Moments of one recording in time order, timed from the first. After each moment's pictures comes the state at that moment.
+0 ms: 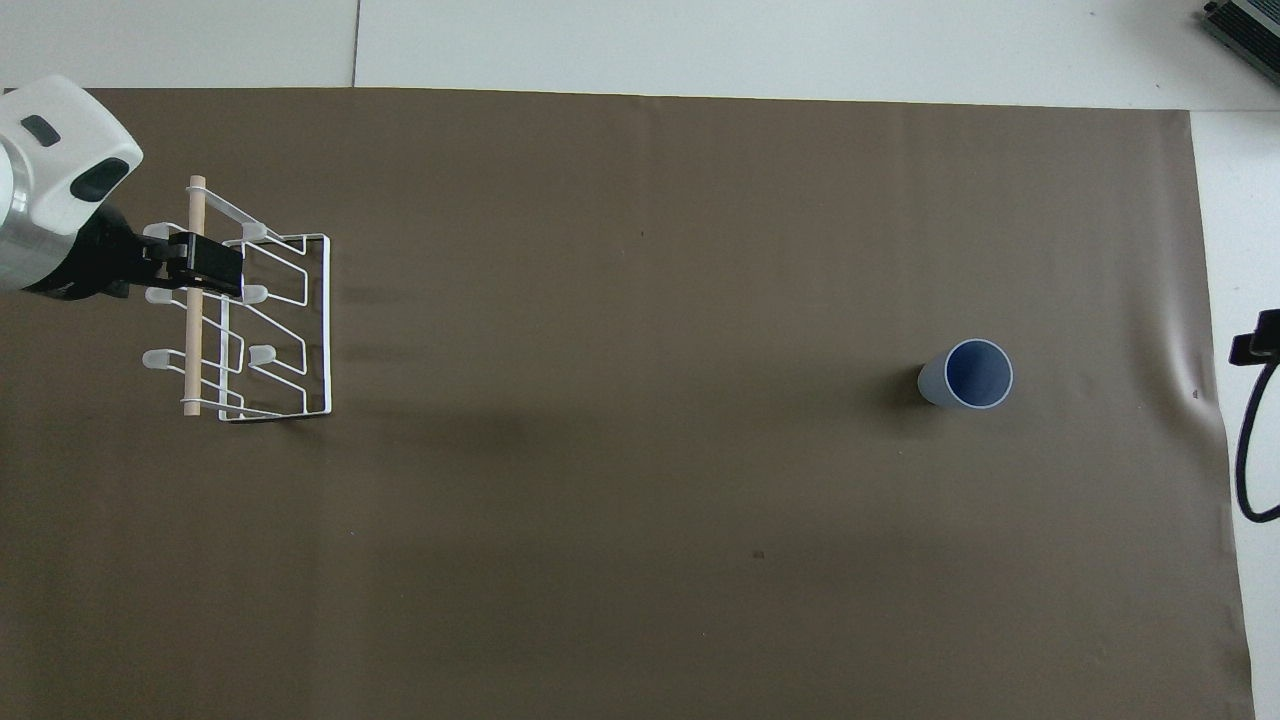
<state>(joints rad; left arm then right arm) -0.22 0.06 0.08 -1.61 0.01 1.70 -0.09 -0.01 -0.14 -0.10 -1.65 -0.02 1.55 0.13</state>
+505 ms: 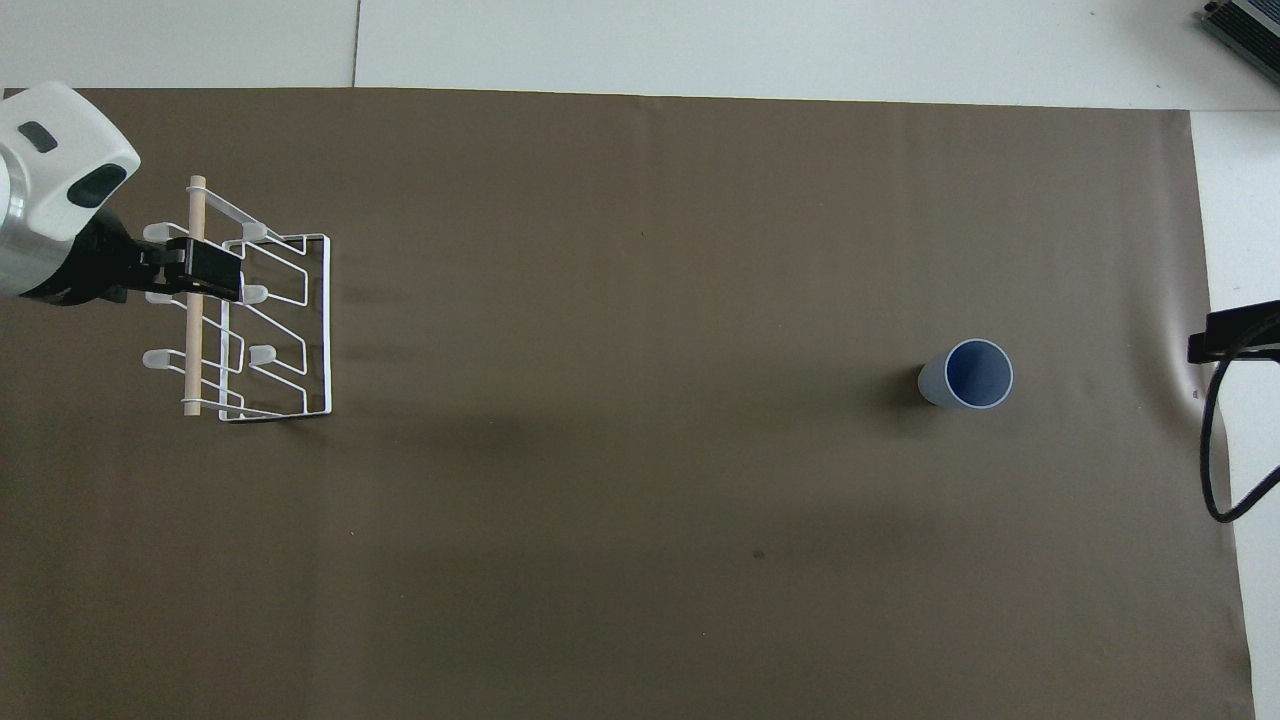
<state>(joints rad) -0.22 0.05 0.09 -1.61 0.01 1.70 -0.09 0.00 -0.09 -0.10 -1.63 -0.02 1.56 0.04</state>
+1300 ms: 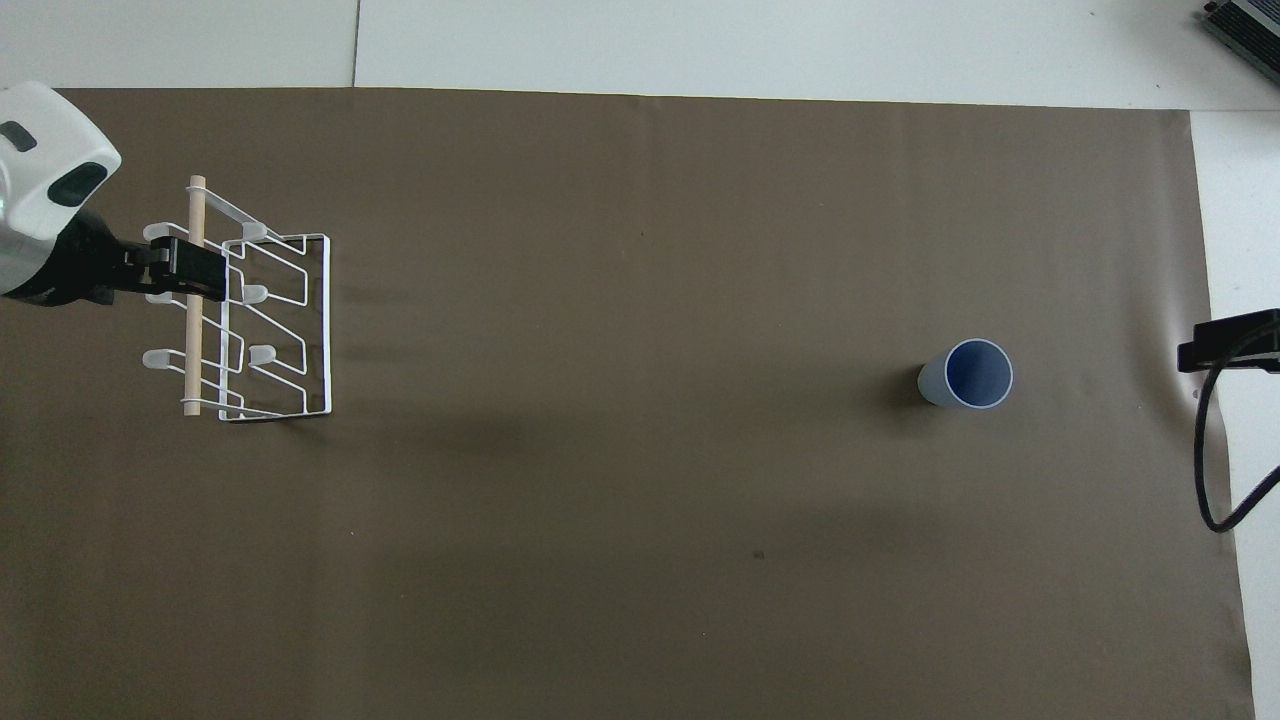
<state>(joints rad) -0.20 0.05 0.09 -1.61 0.01 1.70 -0.09 0.00 -0.10 -0.10 -1.65 -0.02 1.55 0.03</state>
